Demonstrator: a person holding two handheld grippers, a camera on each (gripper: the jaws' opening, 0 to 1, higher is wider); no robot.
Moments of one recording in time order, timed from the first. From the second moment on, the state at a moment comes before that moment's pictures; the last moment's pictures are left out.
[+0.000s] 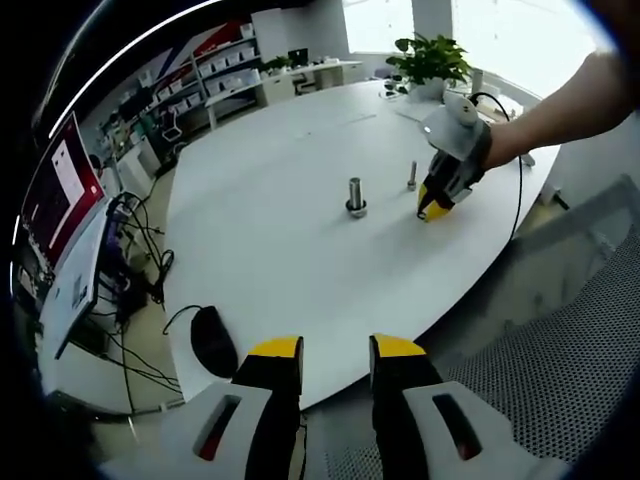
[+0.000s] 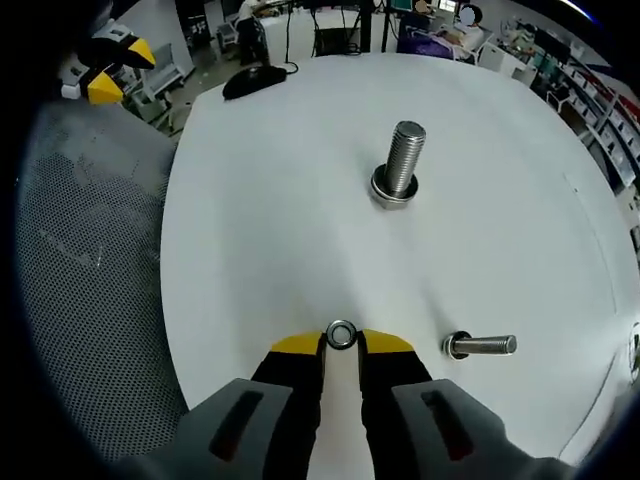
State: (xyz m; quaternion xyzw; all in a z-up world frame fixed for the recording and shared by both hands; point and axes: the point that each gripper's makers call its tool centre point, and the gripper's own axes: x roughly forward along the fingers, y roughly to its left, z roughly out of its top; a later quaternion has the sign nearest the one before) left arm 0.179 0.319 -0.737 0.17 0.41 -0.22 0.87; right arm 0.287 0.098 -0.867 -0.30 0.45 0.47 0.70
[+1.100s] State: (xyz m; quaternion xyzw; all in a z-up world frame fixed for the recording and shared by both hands) left arm 0.176 0.294 -0.722 0.12 0.38 -0.28 0.88; right arm 0.290 0.105 -0.868 -0.29 0.50 0.40 0.71
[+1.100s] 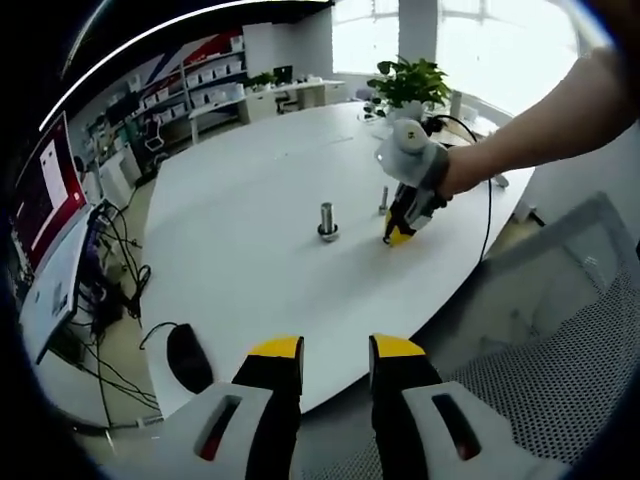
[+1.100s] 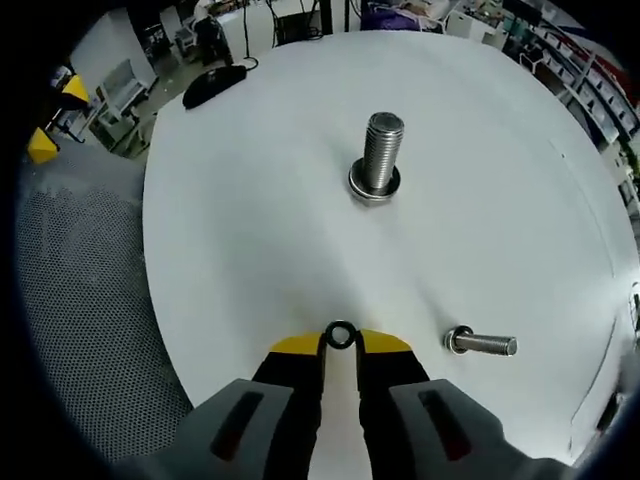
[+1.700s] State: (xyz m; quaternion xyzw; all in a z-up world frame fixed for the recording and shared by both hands) left arm 0.178 0.288 -0.711 0.11 0.35 -0.29 0.88; right arm 0.292 0.104 -0.868 -0.28 0.52 0.37 0.72
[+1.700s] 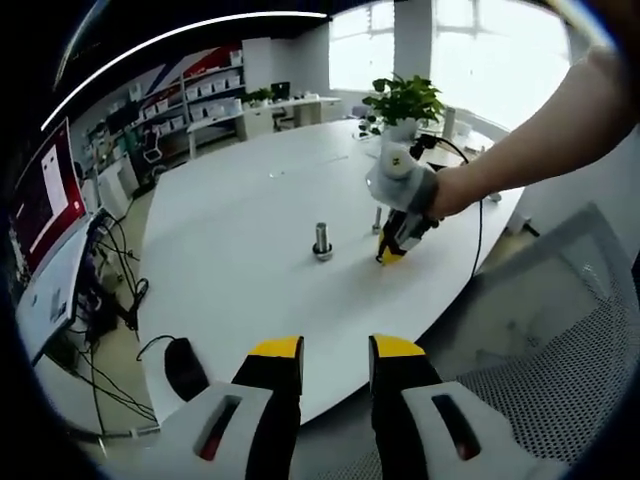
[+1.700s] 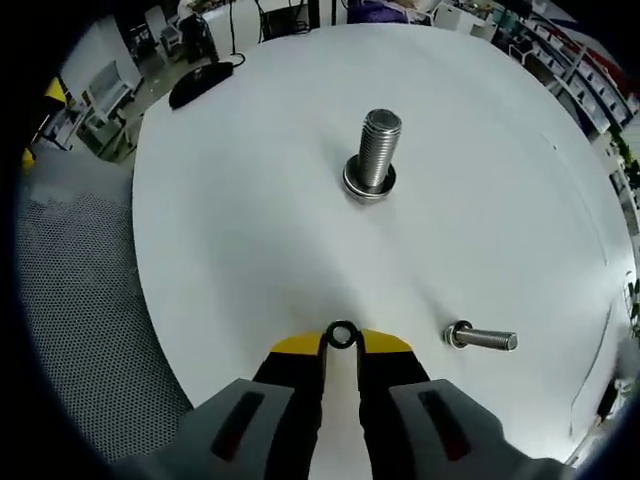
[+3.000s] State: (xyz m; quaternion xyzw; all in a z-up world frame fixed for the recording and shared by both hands) left arm 0.180 0.294 -0.712 0.13 0.35 -0.27 0.89; right arm 0.335 0.061 -0.786 -0.27 0.46 0.33 0.78
